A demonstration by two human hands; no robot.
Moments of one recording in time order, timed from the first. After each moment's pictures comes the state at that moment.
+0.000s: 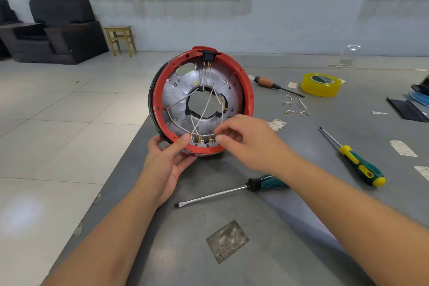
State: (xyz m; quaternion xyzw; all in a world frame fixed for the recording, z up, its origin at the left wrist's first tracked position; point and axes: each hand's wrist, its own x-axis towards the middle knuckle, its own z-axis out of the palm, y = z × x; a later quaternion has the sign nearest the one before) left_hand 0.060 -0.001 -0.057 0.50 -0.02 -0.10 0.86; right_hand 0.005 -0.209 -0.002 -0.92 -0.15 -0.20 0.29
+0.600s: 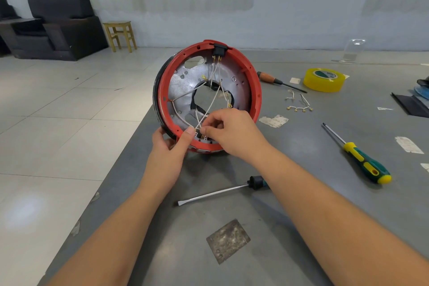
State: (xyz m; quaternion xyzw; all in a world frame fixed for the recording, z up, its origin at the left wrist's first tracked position) left_hand 0.056 -0.004 -0.056 0.72 -0.06 0.00 0.69; right_hand 0.045 -0.180 -0.007 -0.92 -0.06 -0.17 0.35
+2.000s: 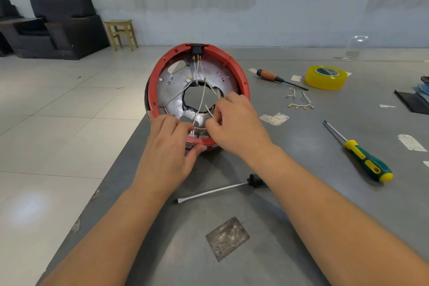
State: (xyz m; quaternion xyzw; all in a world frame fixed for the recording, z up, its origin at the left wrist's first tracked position) left_hand 0.050 0.004 -0.047 0.89 -0.29 0.31 0.18; right_hand 0.043 -0.177 -0.006 -0.93 -0.05 -0.30 0.21
